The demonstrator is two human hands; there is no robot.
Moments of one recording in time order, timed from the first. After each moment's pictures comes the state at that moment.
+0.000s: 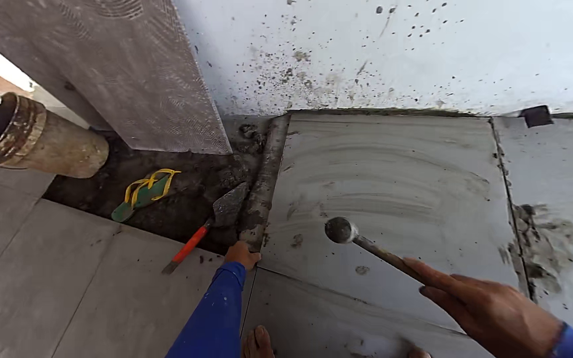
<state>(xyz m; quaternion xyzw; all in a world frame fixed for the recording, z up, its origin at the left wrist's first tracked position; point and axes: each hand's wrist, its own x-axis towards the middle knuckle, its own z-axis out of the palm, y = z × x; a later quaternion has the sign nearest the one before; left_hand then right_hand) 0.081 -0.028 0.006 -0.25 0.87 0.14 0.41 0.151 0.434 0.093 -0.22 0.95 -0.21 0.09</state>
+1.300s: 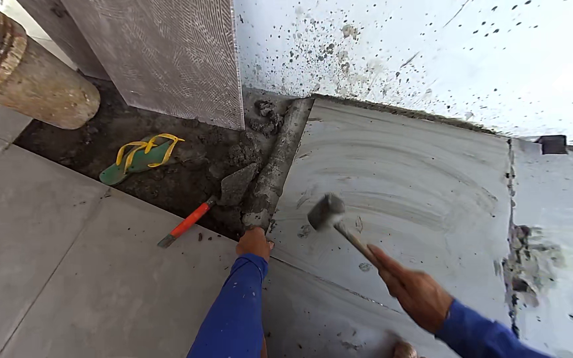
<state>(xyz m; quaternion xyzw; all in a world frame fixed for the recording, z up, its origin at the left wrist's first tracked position) 0.097 0.009 0.000 -0.25 0.88 0.12 0.38 0.139 0.372 0.038 -0.19 0.93 -0.27 0.18</state>
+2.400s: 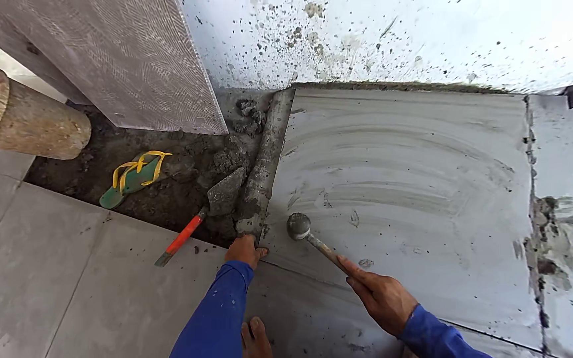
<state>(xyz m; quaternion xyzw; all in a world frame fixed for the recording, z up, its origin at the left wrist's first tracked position) 0.091 -0.012 -0.012 -0.19 0.88 0.08 0.44 0.177 0.334 -0.017 -0.16 0.91 -0.34 0.15</state>
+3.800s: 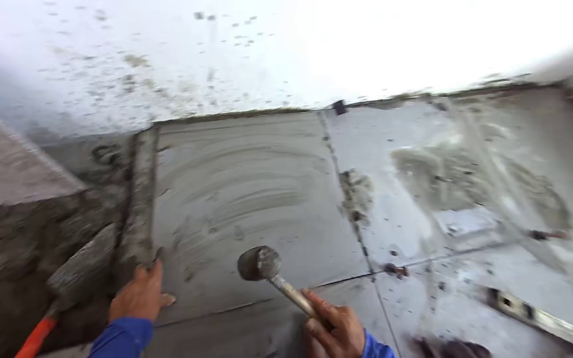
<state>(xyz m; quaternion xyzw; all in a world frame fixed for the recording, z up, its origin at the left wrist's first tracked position) 0.050 0.045 0.006 0.00 0.94 -0.11 0.31 0.287 0.423 0.010 0.00 0.89 -0.45 0.03</state>
